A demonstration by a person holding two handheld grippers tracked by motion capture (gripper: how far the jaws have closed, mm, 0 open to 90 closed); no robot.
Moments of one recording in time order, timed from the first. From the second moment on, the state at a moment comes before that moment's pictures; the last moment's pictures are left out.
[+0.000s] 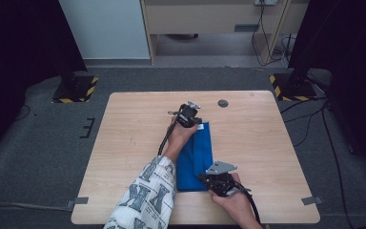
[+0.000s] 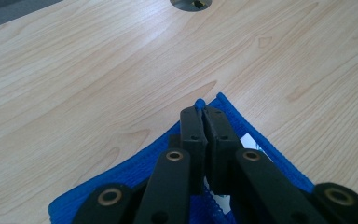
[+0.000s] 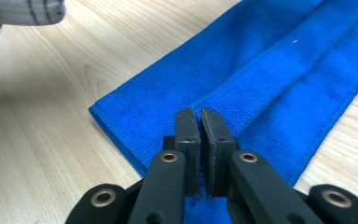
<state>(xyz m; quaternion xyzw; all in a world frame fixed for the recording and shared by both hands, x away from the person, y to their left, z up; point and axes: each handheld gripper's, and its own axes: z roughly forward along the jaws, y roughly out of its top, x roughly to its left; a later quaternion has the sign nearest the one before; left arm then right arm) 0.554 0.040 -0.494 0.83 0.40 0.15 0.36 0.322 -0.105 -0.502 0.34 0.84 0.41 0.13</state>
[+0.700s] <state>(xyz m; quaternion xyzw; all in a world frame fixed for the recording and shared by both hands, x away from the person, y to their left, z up) 0.552 0.028 -0.495 0.83 0.40 0.12 0.37 0.324 -0.119 -0.506 0.38 0.83 0.39 0.13</state>
